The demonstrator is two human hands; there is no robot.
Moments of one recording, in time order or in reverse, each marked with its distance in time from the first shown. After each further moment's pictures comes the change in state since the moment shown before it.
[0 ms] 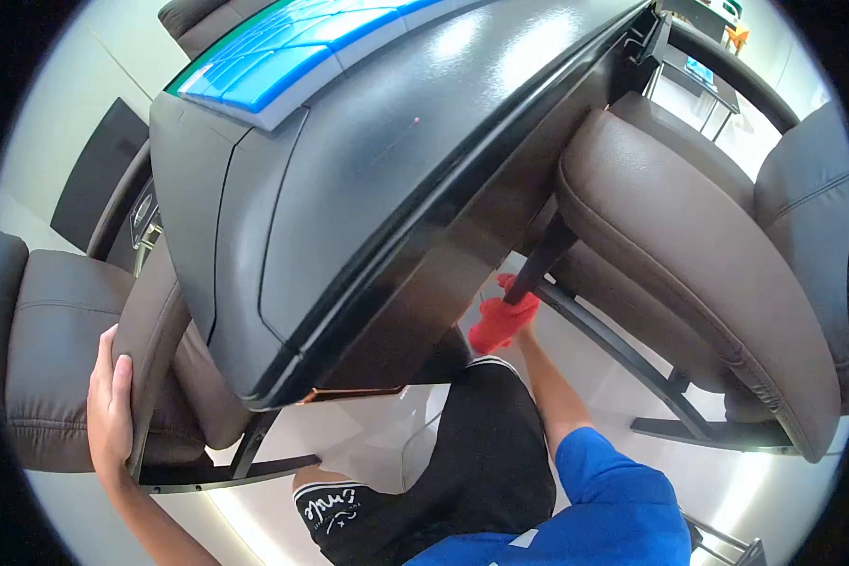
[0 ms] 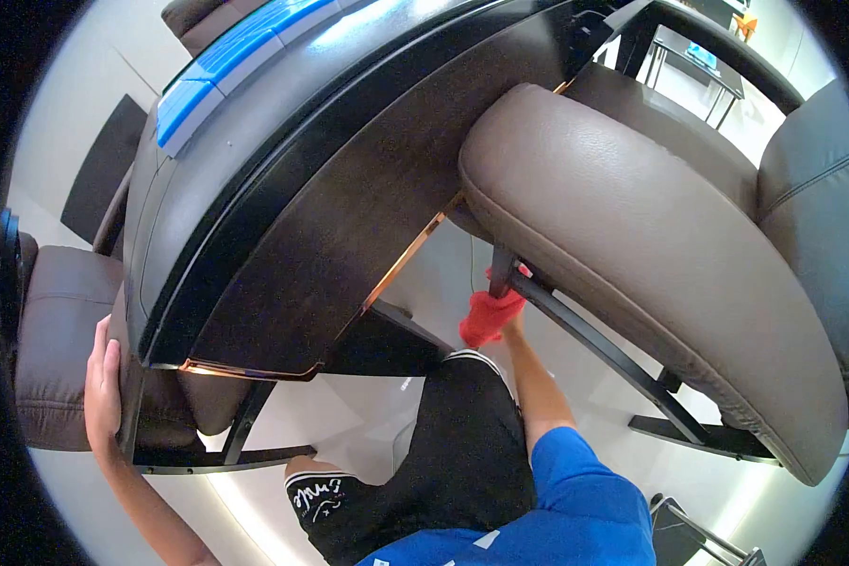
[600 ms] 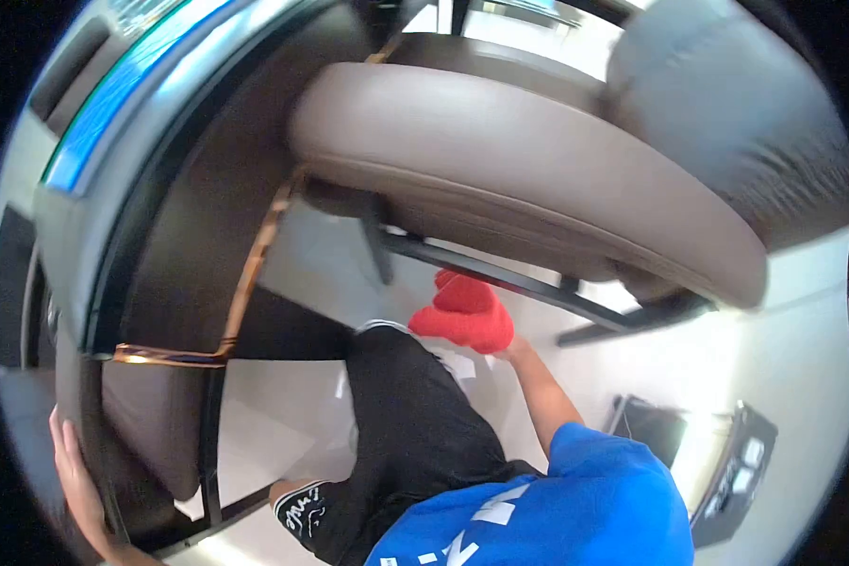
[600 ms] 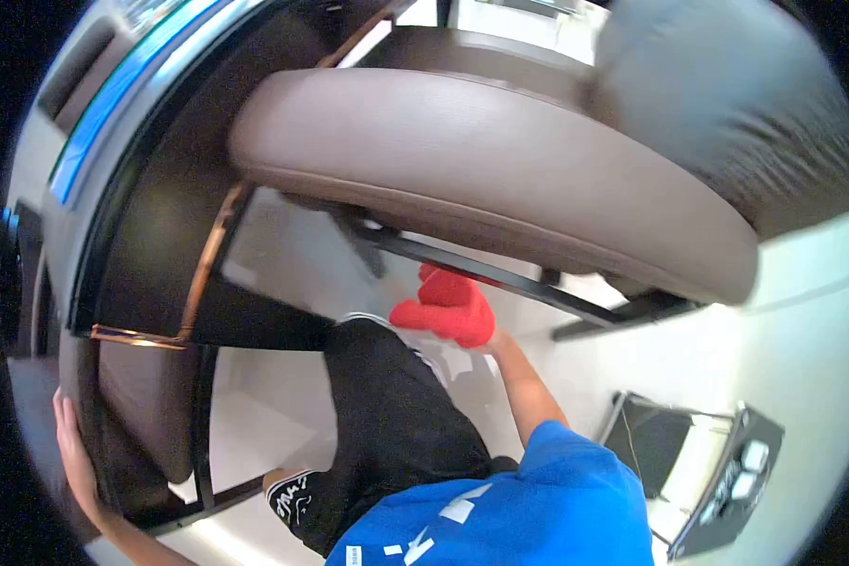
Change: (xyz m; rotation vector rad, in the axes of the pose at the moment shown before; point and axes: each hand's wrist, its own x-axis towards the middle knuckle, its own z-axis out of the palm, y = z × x) left_hand 0.014 -0.050 0.008 -0.248 0.006 0.057; right_hand -0.052 -0.121 -0.161 -0.368 -0.704 0.076
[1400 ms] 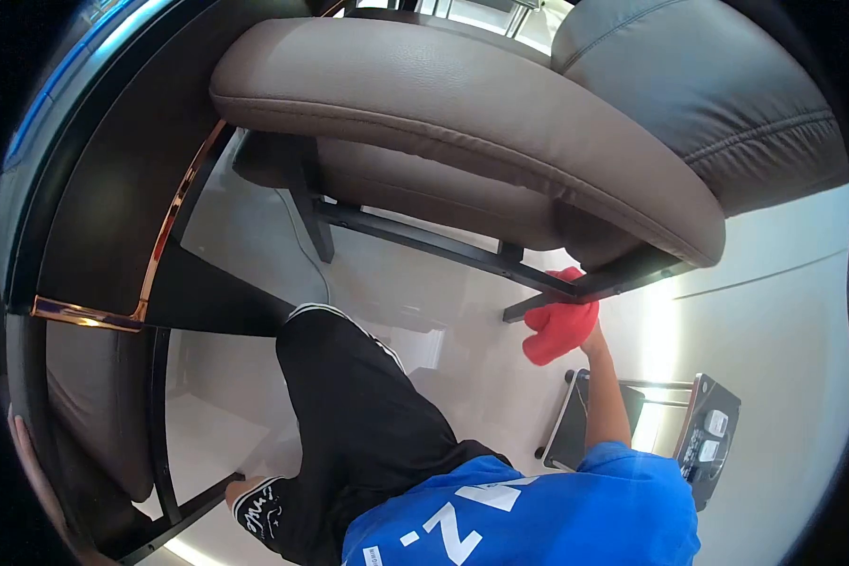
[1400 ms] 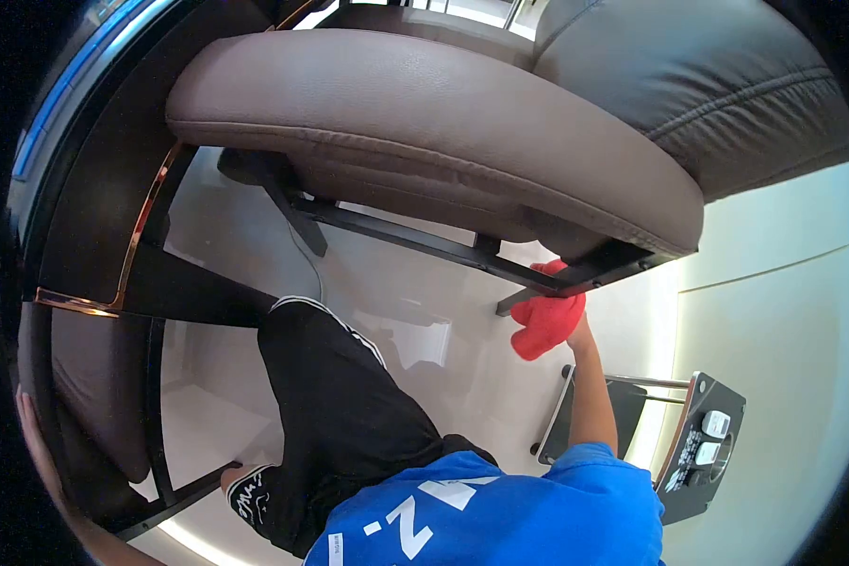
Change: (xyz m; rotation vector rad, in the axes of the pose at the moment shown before) left_hand 0.032 -0.120 0.002 0.082 0.093 0.133; right_hand -0.276 0.011 -0.132 0.119 0.566 0.474
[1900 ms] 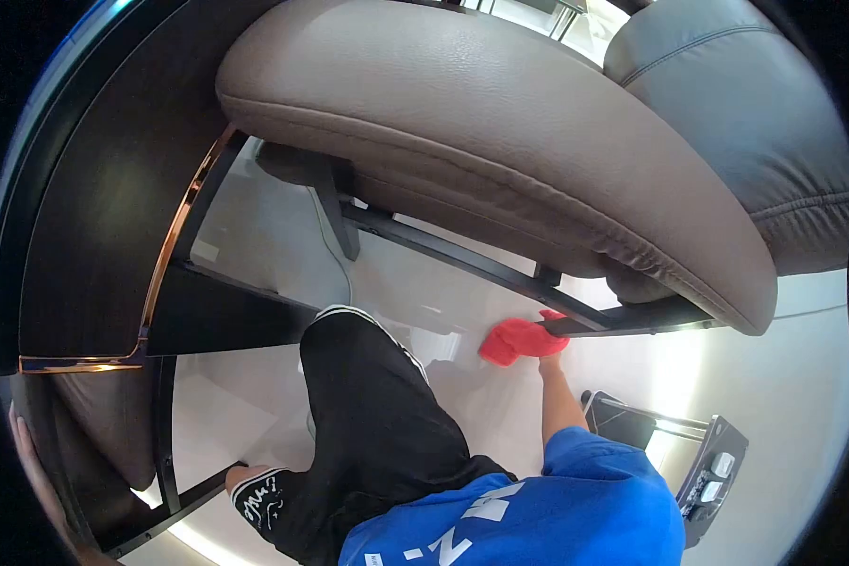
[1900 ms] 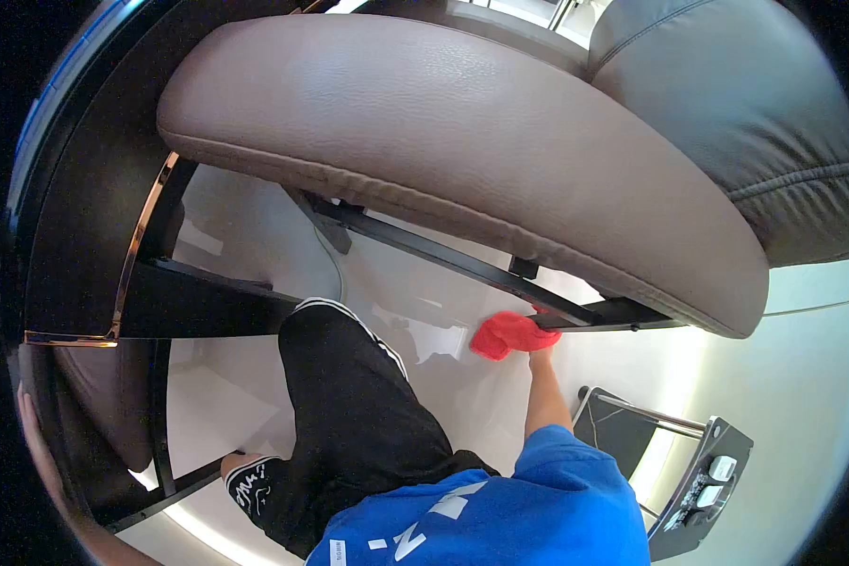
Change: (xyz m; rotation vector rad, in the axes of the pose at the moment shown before) left_hand 0.009 0.020 -0.009 0.268 -0.063 0.050; right_hand 0.024 0.149 0.093 0.121 0.414 -0.003
